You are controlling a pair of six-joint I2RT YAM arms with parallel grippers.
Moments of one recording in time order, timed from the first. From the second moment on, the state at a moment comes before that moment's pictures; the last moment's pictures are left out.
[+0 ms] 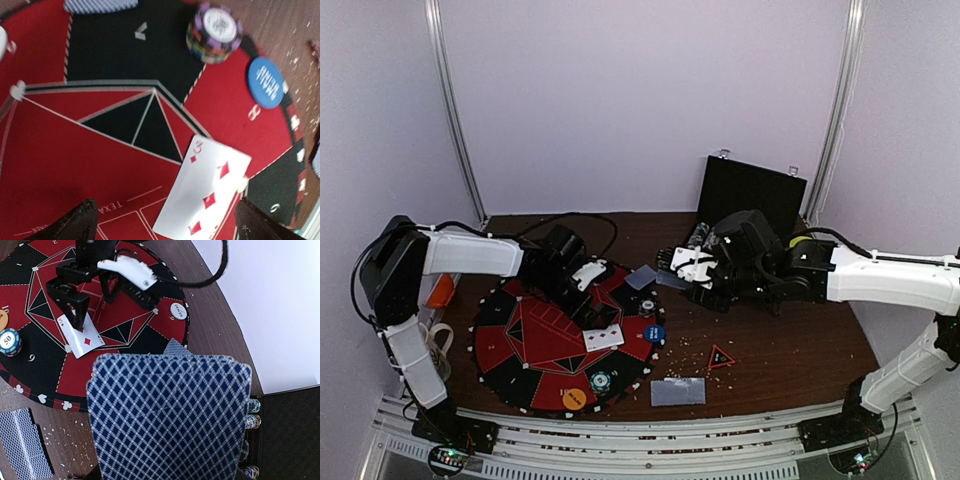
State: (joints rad) left arm -0.65 1.80 1.14 -0.47 0.29 0.13; right arm 0.96 1.39 1.08 -0.35 0.20 -0.53
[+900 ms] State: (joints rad) left arm -0.81 1.87 1.17 -0.55 0.09 0.26; right arm 0.96 1.37 1.07 -0.36 0.21 -0.52
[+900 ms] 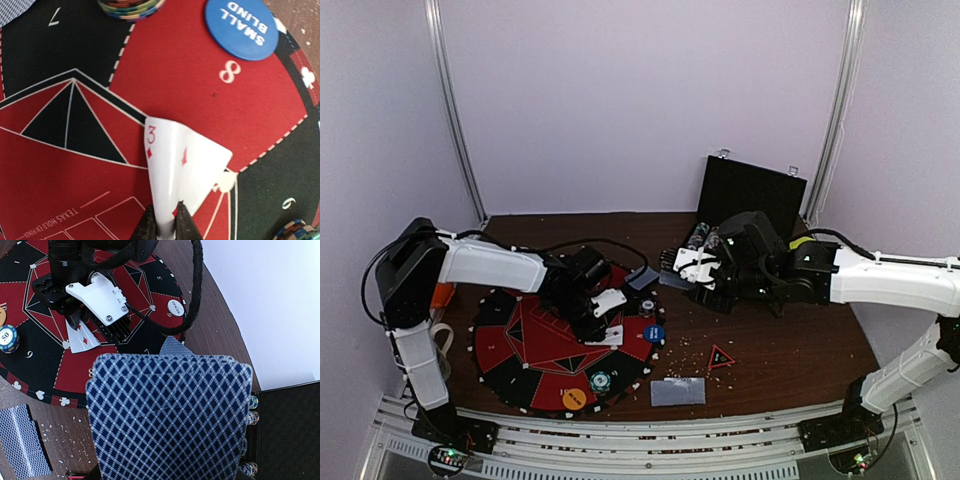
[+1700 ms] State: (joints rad) left arm -0.80 2.08 1.44 -0.07 -0.67 0.57; right arm 0.94 1.30 1.06 -0.37 0.24 -0.52
